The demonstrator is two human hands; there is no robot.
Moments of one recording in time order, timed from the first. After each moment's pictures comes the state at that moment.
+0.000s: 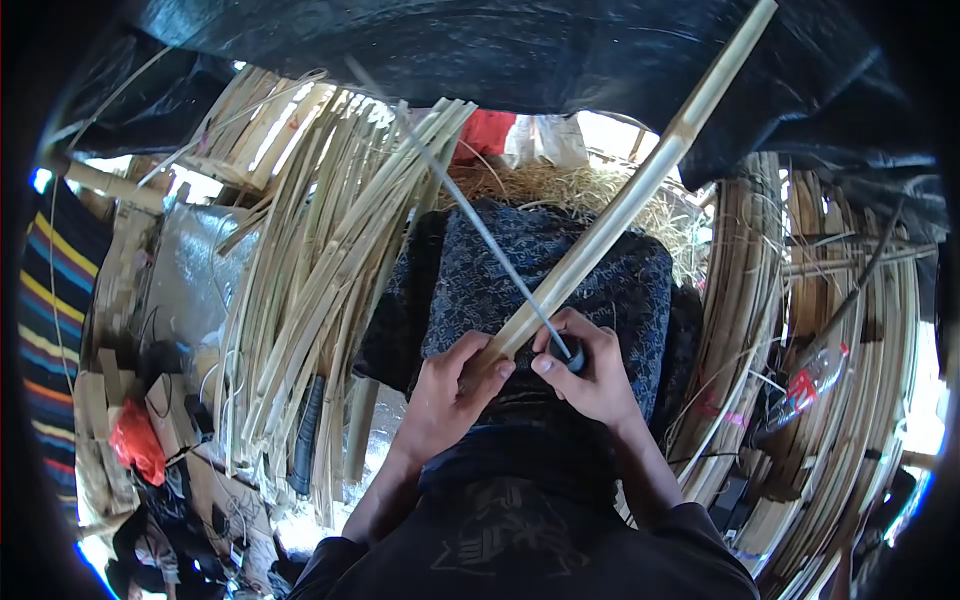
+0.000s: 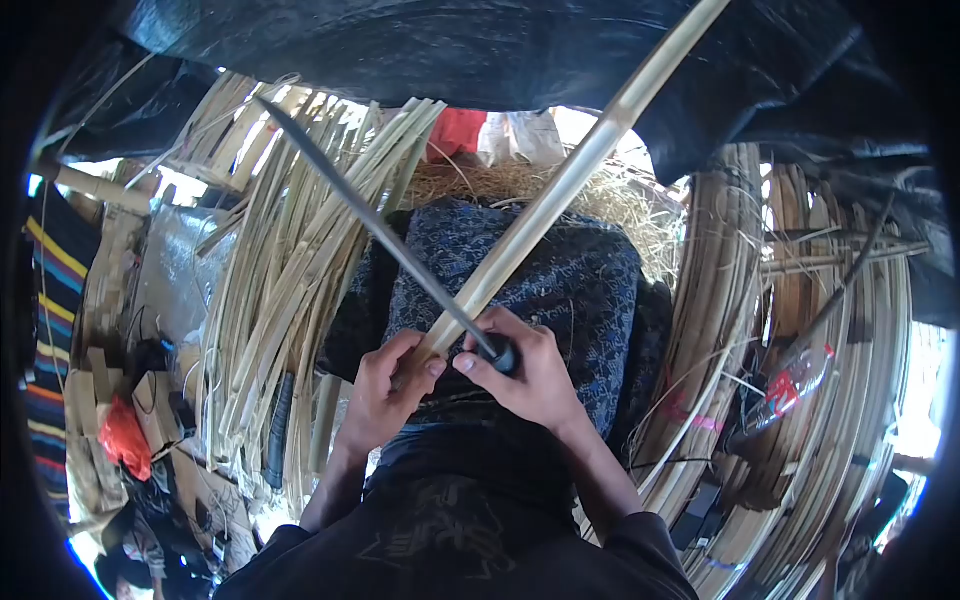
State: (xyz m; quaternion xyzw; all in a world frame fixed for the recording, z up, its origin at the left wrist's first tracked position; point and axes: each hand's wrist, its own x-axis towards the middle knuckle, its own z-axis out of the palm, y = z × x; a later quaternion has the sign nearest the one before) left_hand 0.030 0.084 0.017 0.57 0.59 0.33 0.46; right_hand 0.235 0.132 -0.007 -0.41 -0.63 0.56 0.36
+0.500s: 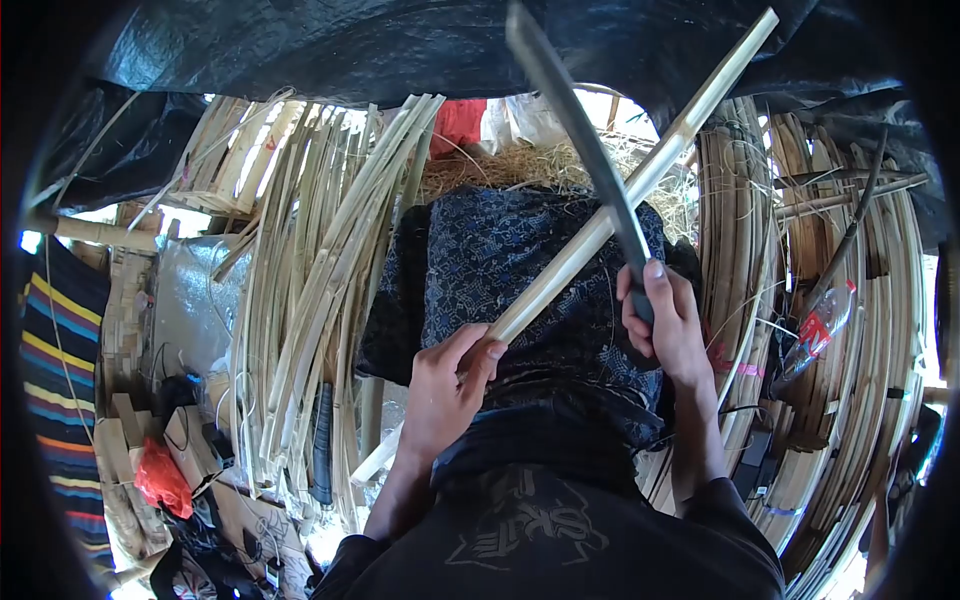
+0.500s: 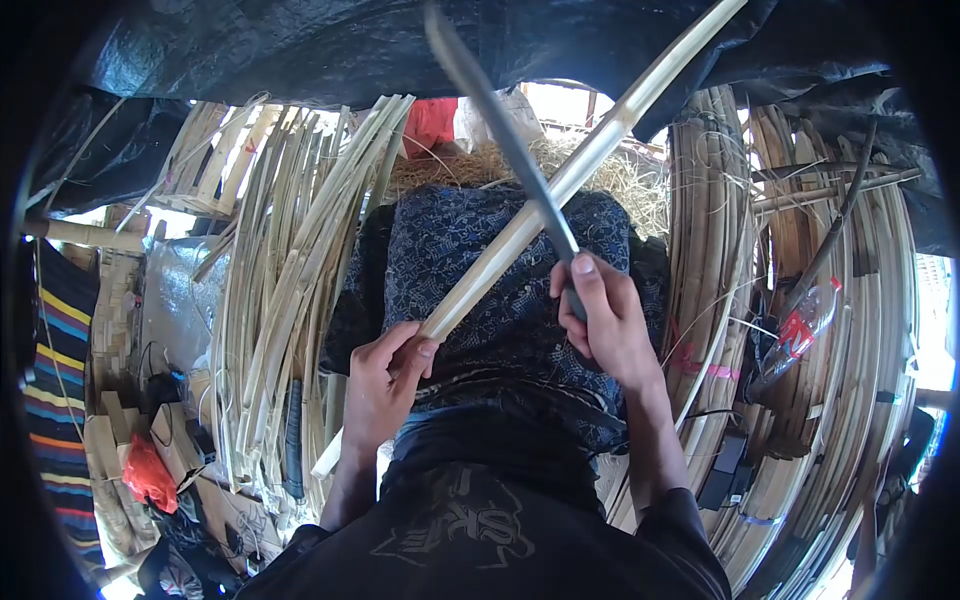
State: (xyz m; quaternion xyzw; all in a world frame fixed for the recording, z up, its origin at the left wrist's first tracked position) left_hand 0.035 0.074 0.012 0.61 0.58 0.35 0.41; right_hand 0.294 0.128 0.021 -0.53 -0.46 0.60 0.39
